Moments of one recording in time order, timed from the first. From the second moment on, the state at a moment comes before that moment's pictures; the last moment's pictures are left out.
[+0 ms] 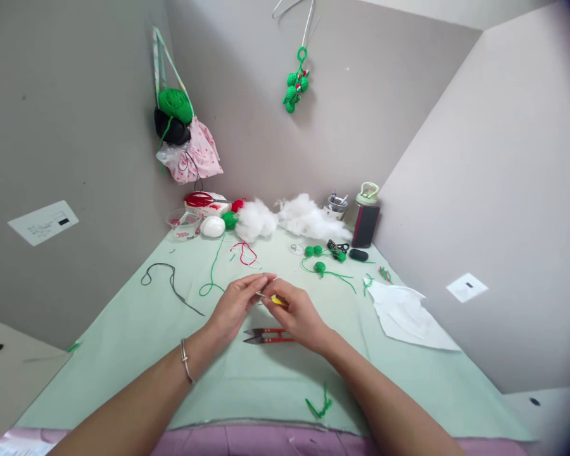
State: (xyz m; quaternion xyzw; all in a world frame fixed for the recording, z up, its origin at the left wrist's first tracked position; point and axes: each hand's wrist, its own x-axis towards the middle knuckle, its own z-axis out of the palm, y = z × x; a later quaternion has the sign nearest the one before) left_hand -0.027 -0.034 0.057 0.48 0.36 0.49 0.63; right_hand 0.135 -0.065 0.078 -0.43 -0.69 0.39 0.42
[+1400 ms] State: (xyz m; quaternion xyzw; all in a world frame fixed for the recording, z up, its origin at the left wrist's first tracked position) left_hand -0.031 -0.040 0.067 0.53 0.32 0.44 0.65; right_hand 0.150 -0.051 0.087 -0.45 -0.67 0.43 0.40
